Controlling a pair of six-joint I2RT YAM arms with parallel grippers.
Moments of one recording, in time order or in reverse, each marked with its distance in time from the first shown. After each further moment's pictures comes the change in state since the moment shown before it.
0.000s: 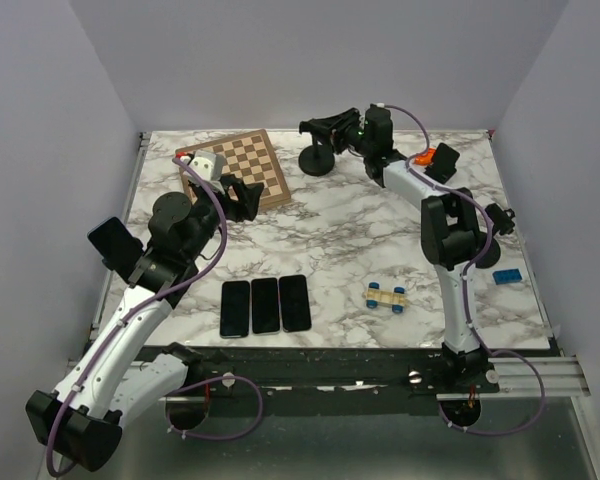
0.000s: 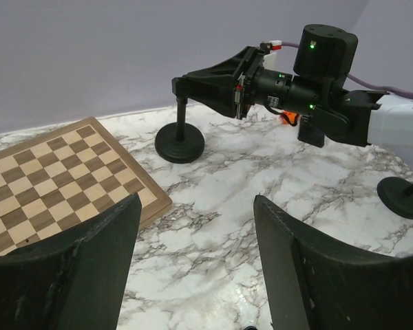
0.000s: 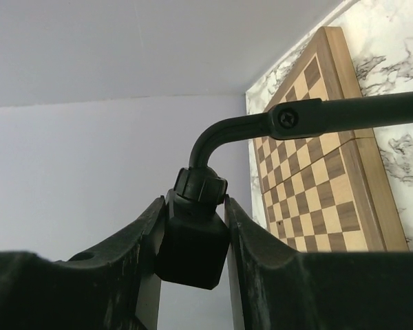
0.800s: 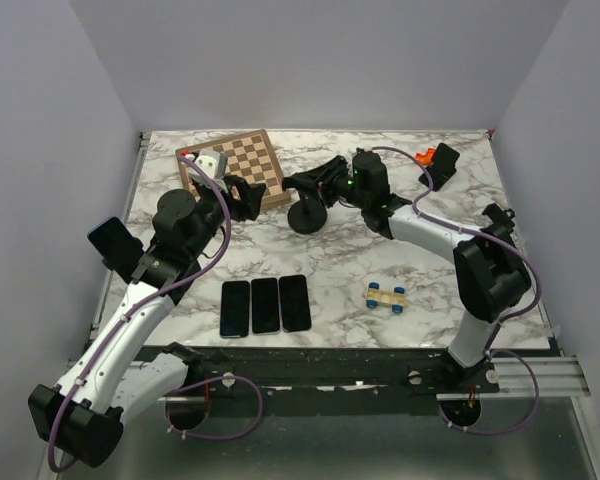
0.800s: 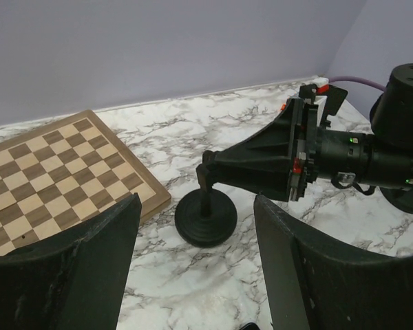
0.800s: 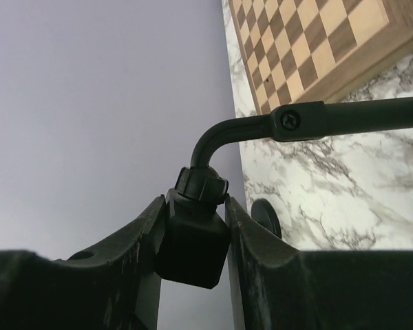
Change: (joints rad) left arm 0.000 0.026 0.002 -0.001 0.006 -0.002; right arm 0.215 -0.557 -0.697 0.018 0.128 0.004
